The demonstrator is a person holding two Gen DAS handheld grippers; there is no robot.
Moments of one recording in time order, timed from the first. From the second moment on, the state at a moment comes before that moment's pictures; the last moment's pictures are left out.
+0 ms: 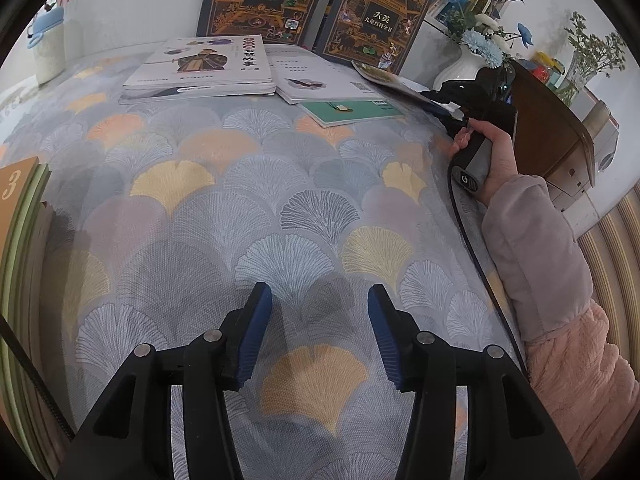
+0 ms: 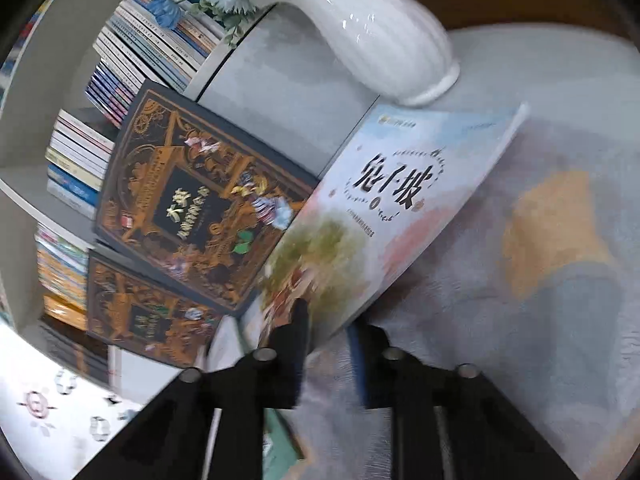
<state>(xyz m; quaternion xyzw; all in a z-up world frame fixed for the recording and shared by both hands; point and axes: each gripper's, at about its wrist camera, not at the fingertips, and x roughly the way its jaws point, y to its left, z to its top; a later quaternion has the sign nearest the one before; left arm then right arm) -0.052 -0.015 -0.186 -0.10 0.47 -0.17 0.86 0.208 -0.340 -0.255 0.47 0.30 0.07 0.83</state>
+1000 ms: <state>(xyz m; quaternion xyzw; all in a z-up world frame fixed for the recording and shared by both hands) -0.097 0.009 -0.181 -0.09 0.50 -0.22 0.83 -0.100 -0.246 -0.210 0.12 0.49 0.31 0.80</state>
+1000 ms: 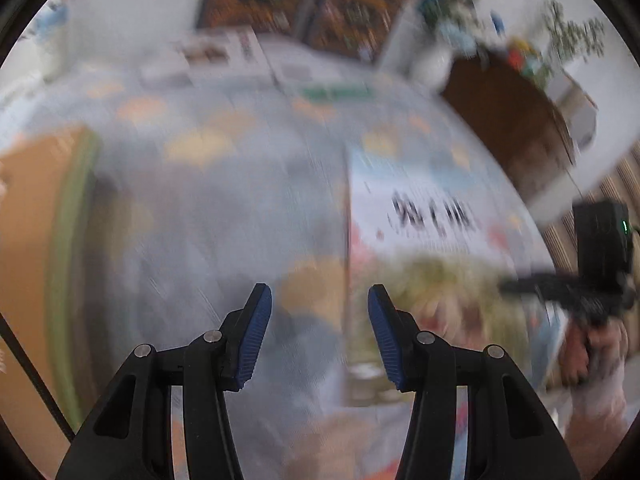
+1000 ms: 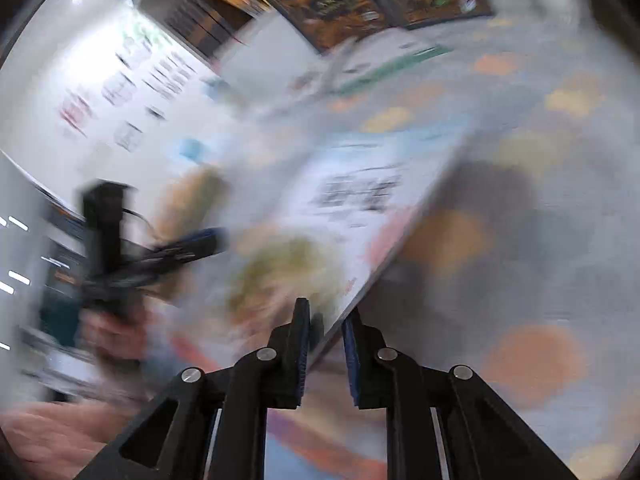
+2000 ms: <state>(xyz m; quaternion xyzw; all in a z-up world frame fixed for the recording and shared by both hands) -0.072 0.015 -0.209 -0.24 0.44 -0.22 0.83 -0.044 -0.230 -0.236 0.12 0.42 0.36 0.82</state>
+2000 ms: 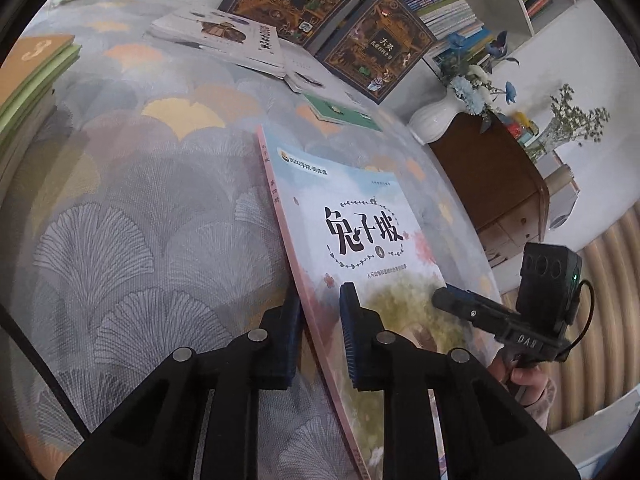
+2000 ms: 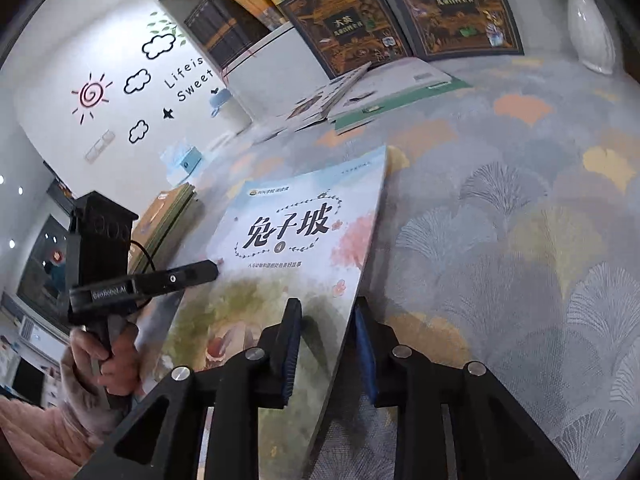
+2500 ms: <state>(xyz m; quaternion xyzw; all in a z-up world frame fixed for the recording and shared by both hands) -0.086 -0.001 -0.197 -0.17 0.45 -0.19 0.86 -0.056 -0.224 -0.232 0.11 0.41 0.33 0.84</state>
